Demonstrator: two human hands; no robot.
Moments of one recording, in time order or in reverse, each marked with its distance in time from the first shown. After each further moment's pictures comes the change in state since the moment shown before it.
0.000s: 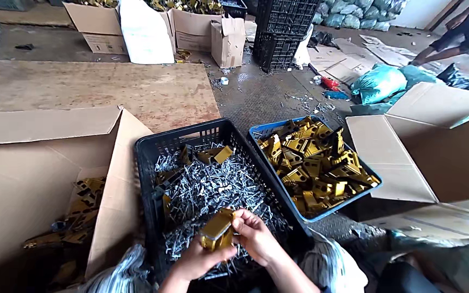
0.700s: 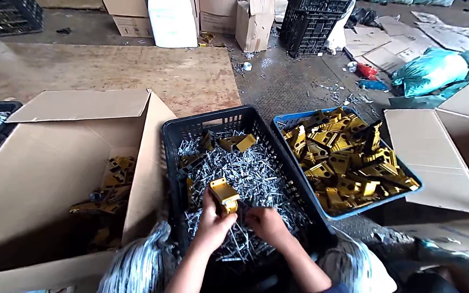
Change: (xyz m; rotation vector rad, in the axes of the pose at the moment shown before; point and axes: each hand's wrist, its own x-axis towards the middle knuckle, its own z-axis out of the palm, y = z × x) left_hand 0.015 0.015 -0.004 0.108 0.481 -0.042; right_hand 0.024 0.013 -0.019 -1.505 -0.086 0.084
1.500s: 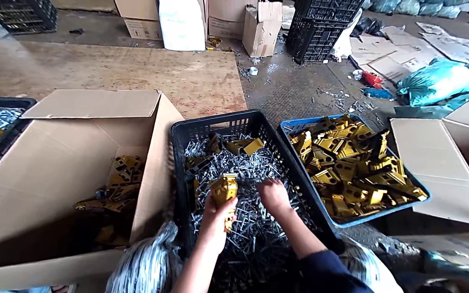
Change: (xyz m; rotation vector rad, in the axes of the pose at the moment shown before) left_hand 0.009 0.011 0.000 -0.409 0.251 -0.298; right_hand 0.073 -0.003 -0.030 -0.440 0.145 0.009
